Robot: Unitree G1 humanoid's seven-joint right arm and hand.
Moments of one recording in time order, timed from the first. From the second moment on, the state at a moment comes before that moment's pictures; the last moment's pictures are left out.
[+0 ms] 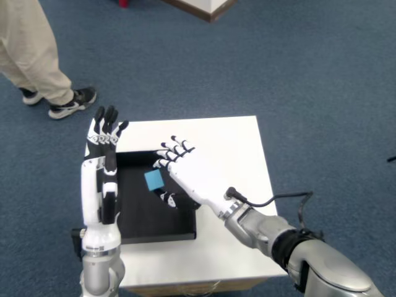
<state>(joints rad) -0.76 -0.17 1.25 1.13 -0.53 -0.36 -0.88</state>
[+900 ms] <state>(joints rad) -0.76 -0.16 1.37 1.22 -0.38 -0.30 -0.82</state>
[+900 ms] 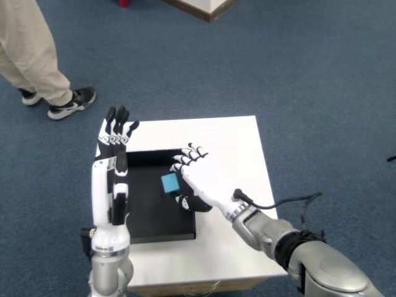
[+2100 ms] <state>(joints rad) -0.74 -0.16 1.45 1.21 -0.30 -0.27 -0.80</state>
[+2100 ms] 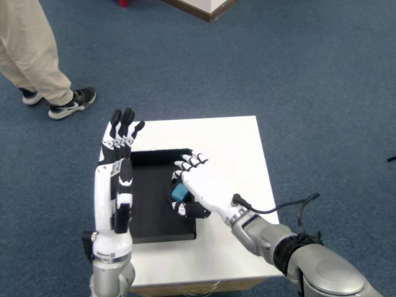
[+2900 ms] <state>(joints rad) -0.74 -0.15 1.45 1.21 -0.29 -0.27 -0.82</state>
